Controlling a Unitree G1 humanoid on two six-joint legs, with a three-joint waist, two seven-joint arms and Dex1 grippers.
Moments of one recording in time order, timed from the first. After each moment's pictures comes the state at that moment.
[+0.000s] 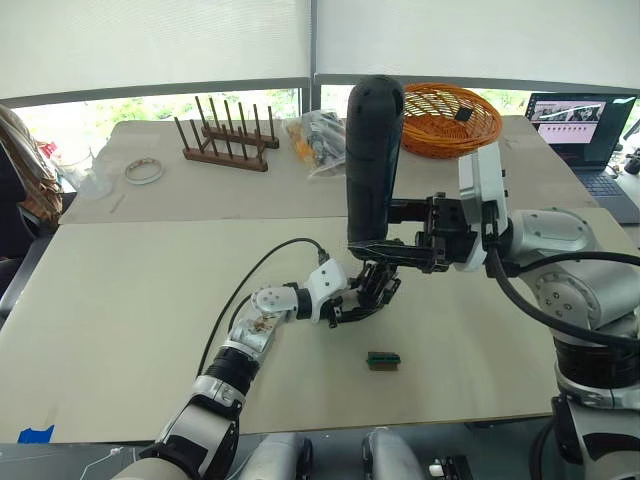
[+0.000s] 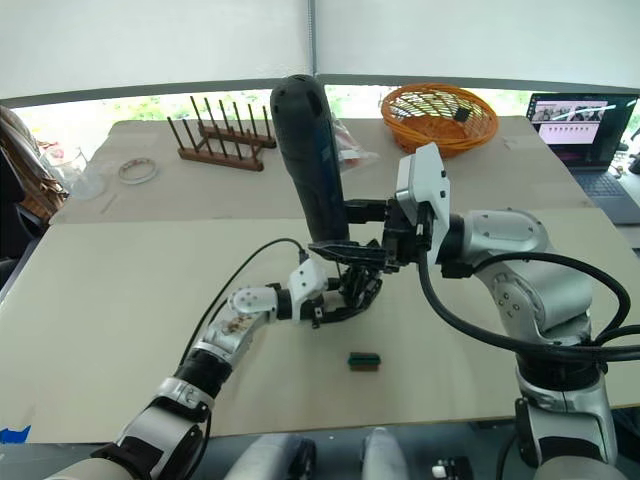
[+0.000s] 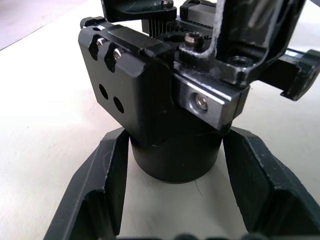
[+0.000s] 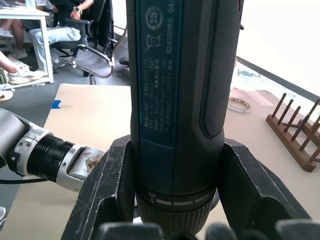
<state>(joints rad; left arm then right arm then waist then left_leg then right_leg) -0.57 0.12 -0.27 0.49 -0.04 -0.06 -0.95 -0.62 -0.66 -0.01 -0.39 0.67 0.59 1.00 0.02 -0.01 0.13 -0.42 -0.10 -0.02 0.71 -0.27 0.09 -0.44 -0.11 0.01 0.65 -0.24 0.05</state>
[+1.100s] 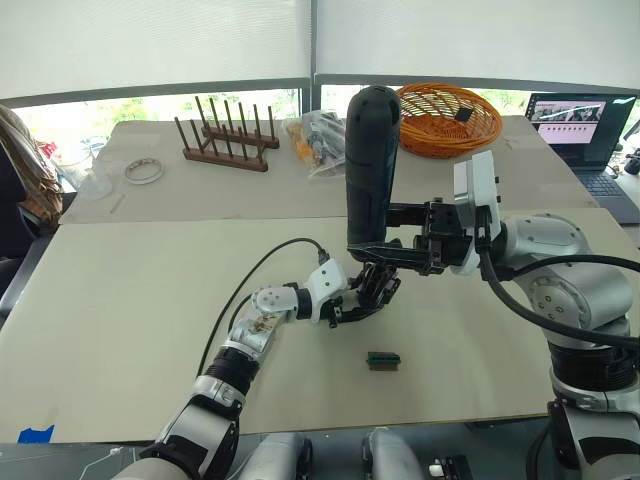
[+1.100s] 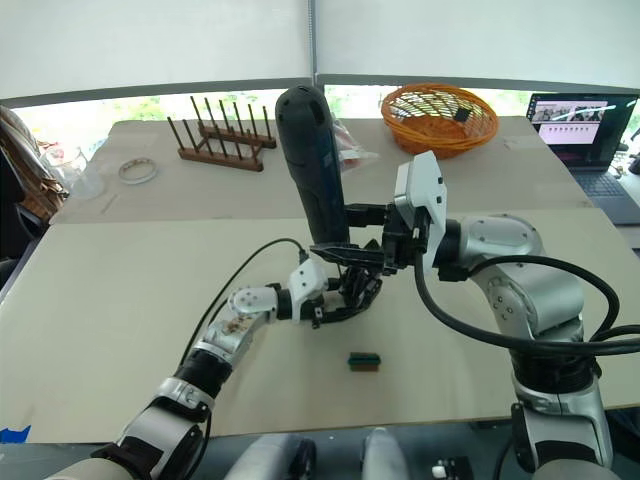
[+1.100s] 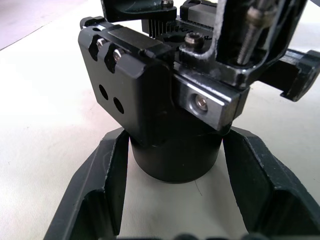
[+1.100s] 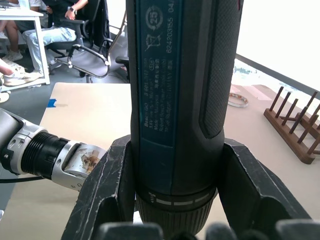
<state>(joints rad) -0.57 0.12 -0.28 0.49 -0.04 -0.06 -0.95 -0.60 -0.64 -0.01 -0.37 0.65 0.57 1.00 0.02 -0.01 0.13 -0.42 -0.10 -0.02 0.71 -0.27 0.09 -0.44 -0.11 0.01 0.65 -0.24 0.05</state>
